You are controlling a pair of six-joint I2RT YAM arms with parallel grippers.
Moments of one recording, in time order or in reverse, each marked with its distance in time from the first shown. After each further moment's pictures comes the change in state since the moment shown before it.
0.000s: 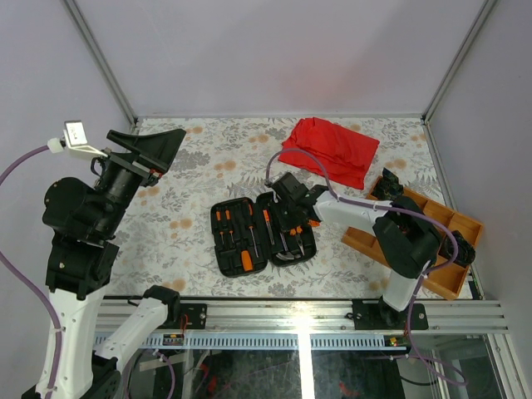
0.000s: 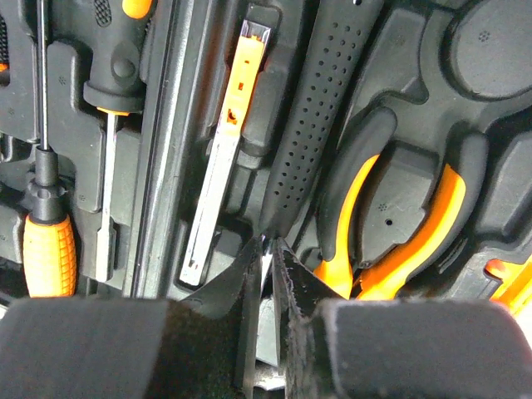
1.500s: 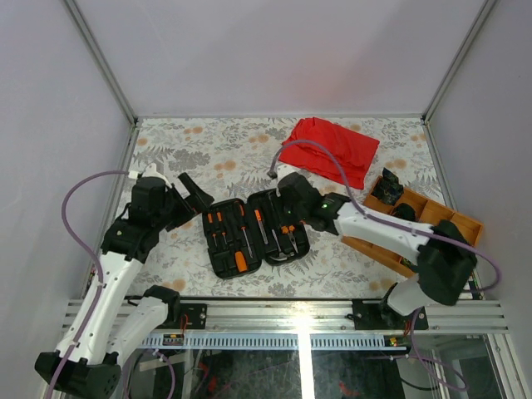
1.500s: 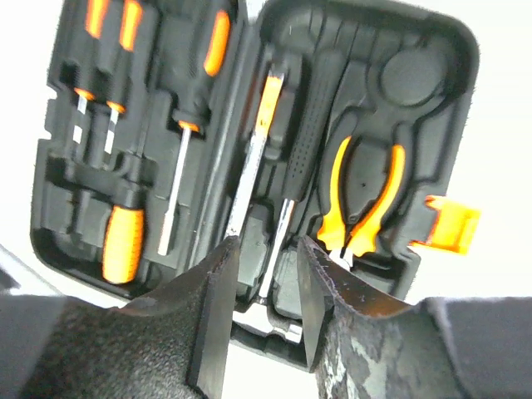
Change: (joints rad) left arm 0.000 0.037 -0.433 -0.290 -0.067 0.199; right arm 0.082 -0.185 -0.056 0.074 0.116 0.047
